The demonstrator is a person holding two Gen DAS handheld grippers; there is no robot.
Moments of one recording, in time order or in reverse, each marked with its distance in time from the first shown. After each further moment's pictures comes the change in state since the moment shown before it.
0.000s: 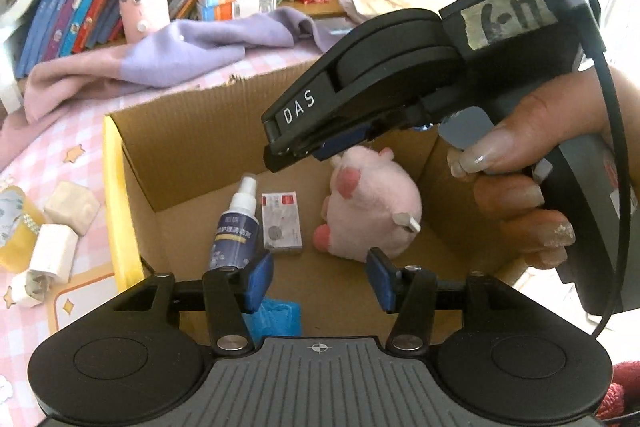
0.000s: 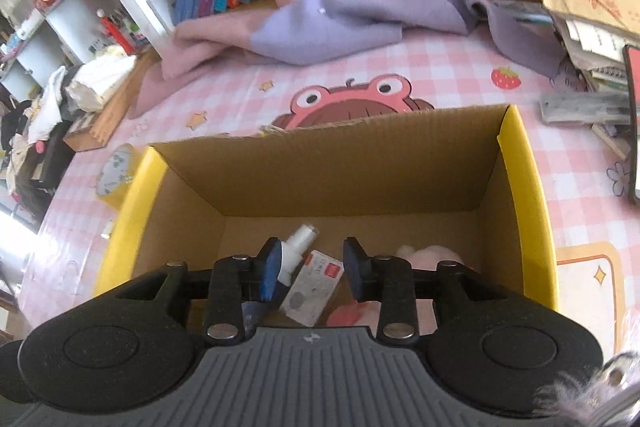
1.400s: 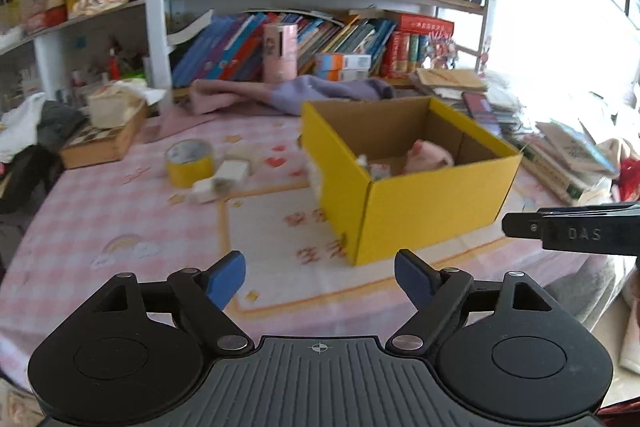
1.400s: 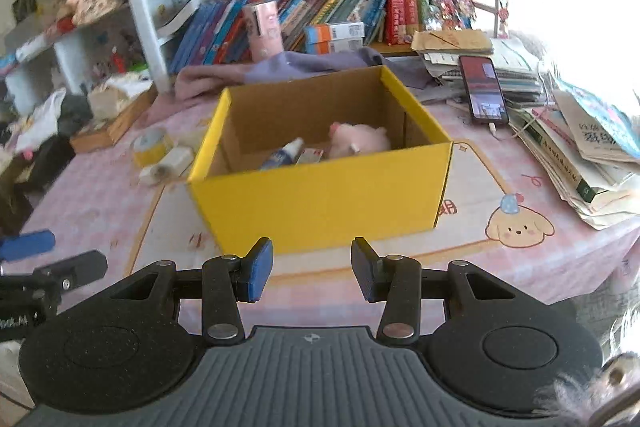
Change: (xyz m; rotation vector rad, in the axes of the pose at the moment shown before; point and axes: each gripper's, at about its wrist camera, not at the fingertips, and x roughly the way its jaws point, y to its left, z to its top) left arm -0.185 0.039 -0.168 -0.098 -0.257 0.194; right arm -0.156 0.128 -0.246 0.018 -0.330 -0.291
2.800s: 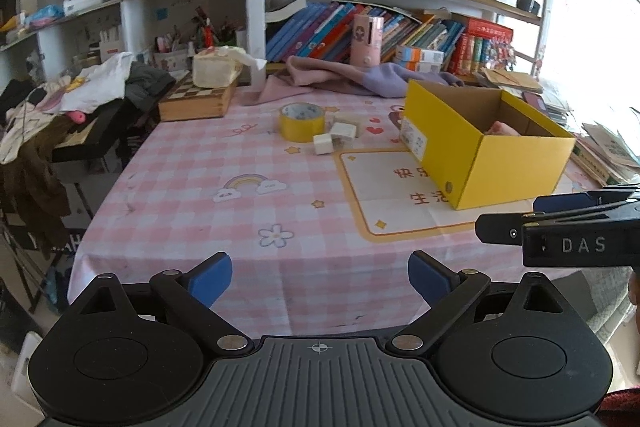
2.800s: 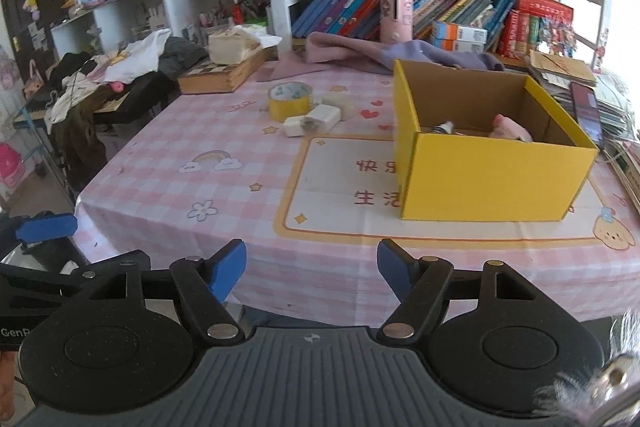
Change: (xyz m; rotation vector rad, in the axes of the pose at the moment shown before) left arm -0.070 0.105 -0.061 -0.096 0.014 0.114; right arm -0.015 0.152 -0.035 -0.184 0.045 0.171
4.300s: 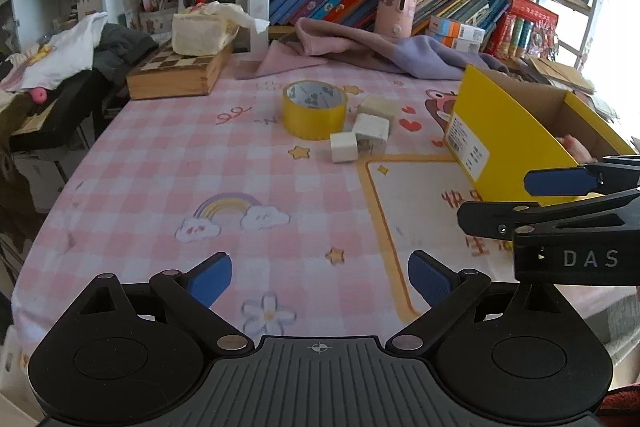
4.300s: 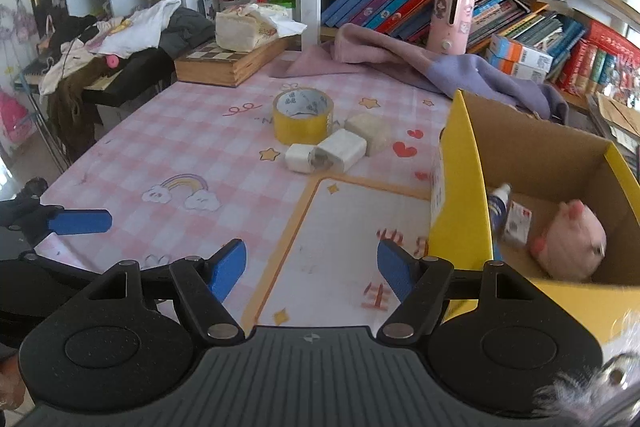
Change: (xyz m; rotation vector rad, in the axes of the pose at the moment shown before) left arm 0.148 0.012 0.062 -0.051 0.112 0.004; right arm 0.140 -0.022 0.090 -0.137 0.071 0.047
